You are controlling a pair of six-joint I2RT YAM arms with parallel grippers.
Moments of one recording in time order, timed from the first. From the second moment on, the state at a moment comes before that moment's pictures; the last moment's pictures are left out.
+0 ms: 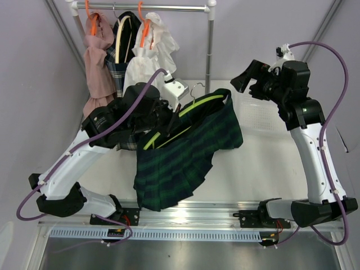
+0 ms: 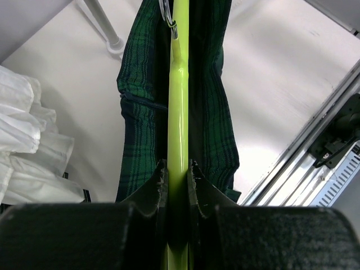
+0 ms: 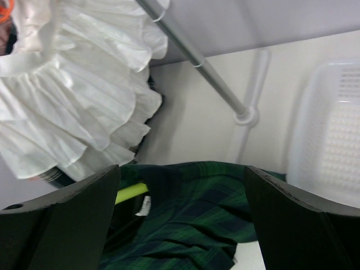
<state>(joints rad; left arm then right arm) -0.94 1.37 1.91 -1.05 -0.10 -0.05 0.21 1.30 1.68 -0.66 -0.20 0.47</state>
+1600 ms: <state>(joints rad) -0.62 1.73 2.39 -0.85 -0.29 -0.06 0.21 1.37 1.80 -0.68 -0.29 0.50</state>
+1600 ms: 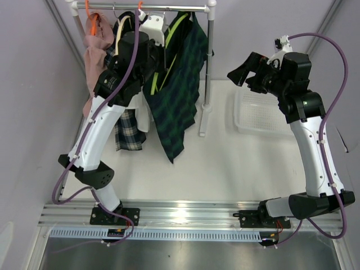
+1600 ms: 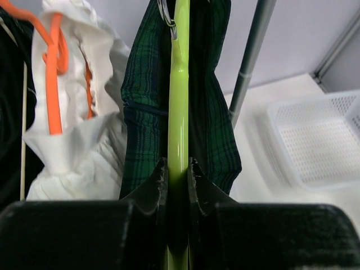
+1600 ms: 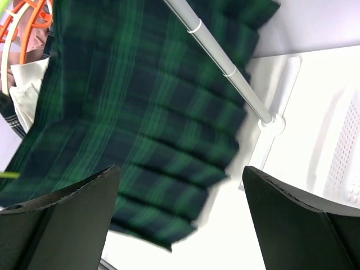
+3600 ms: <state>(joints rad) -0.51 1.73 2.31 -0.43 -0.13 -0.04 0.21 1.30 1.62 -0.58 -0.30 0.47</state>
